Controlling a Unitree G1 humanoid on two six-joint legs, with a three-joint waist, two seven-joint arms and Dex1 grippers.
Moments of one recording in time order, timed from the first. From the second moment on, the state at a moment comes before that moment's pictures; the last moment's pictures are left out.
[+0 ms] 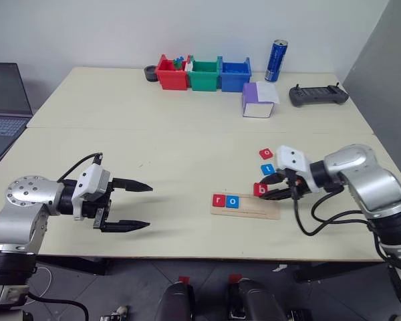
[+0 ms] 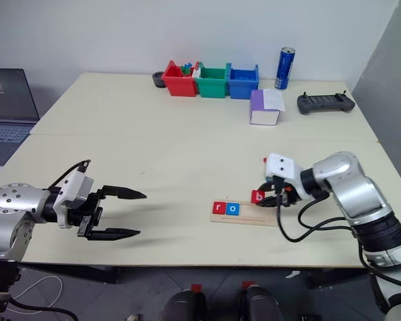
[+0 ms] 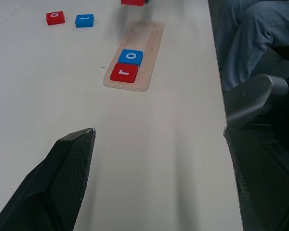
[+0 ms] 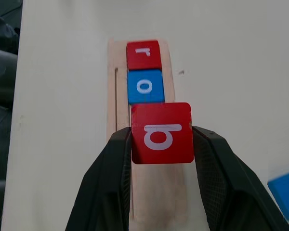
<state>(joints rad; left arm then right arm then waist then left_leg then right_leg) -0.27 0.94 0.10 0.11 -0.49 0.09 -1.56 -0.65 -0.74 0.30 -0.15 0.10 0.70 1.27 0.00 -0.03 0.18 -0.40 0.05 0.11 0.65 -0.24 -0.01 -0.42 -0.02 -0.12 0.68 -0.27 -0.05</state>
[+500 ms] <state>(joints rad) -0.26 0.93 0.11 0.08 -0.50 0.13 -1.54 -0.63 -0.69 0.42 -0.16 0.07 0.75 1.14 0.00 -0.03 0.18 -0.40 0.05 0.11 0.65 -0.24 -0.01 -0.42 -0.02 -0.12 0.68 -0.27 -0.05</state>
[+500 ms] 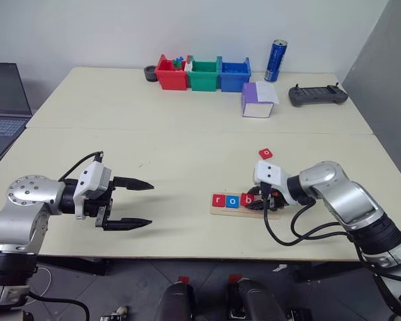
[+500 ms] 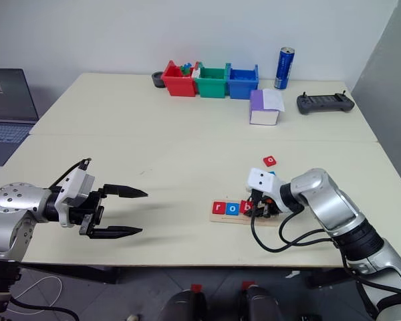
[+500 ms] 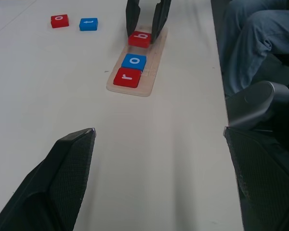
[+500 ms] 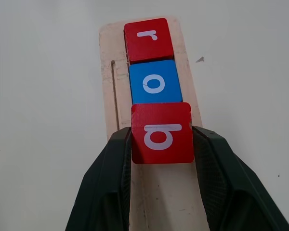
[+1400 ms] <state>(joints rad) -0.22 0.93 0.14 0.09 -0.50 0.10 -1.52 -0.65 -0.71 0.48 -0.12 0.02 0.70 1.16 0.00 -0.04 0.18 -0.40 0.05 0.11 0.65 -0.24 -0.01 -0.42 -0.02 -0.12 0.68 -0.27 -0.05</state>
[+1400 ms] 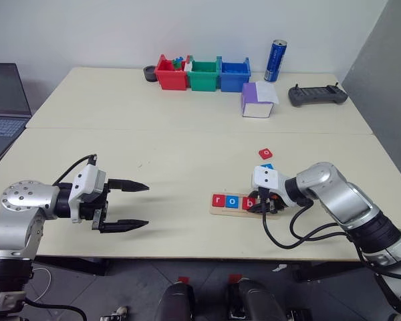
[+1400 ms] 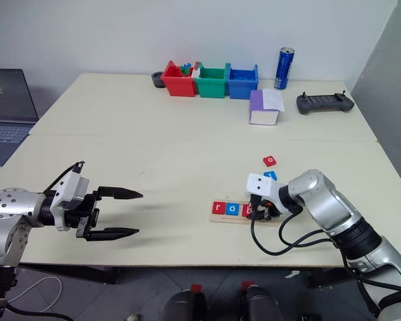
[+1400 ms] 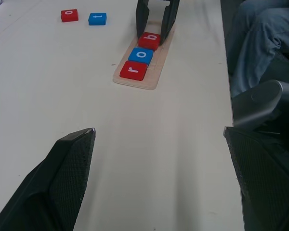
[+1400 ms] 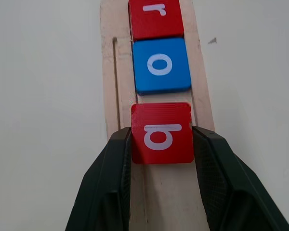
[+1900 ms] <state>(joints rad) -0.22 0.93 0.14 0.09 -0.50 0.11 -1.51 -0.70 -0.65 0.51 -0.07 -0.02 0.67 1.17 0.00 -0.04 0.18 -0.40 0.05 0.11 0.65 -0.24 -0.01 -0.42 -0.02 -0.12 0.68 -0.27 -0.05</state>
